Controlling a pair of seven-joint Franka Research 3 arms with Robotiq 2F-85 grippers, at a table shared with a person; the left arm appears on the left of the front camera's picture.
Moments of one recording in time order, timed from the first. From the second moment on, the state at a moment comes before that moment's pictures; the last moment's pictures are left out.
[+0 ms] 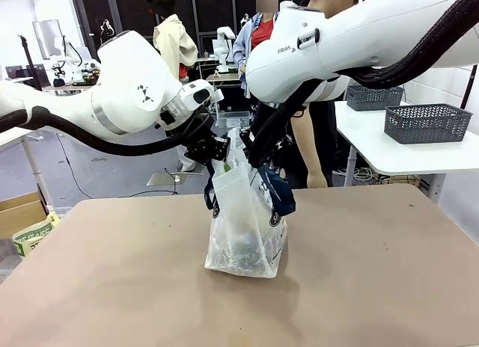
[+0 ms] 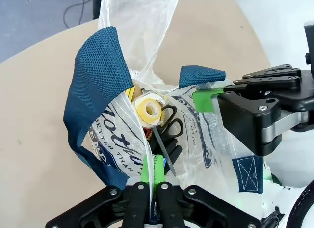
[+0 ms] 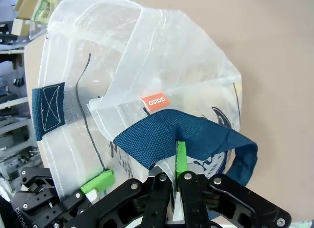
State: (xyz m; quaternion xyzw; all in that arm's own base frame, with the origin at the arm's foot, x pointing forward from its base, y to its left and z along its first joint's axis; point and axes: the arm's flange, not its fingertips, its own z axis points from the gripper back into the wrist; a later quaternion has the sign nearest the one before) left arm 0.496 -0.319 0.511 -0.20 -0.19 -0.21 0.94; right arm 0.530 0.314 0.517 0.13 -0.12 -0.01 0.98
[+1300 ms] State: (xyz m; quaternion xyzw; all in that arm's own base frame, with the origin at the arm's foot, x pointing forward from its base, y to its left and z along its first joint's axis) left arm 0.490 -0.333 0.523 -0.31 -0.19 -0.23 0.90; right arm 0.537 0.315 0.515 0.14 -0.12 -0.01 0.98
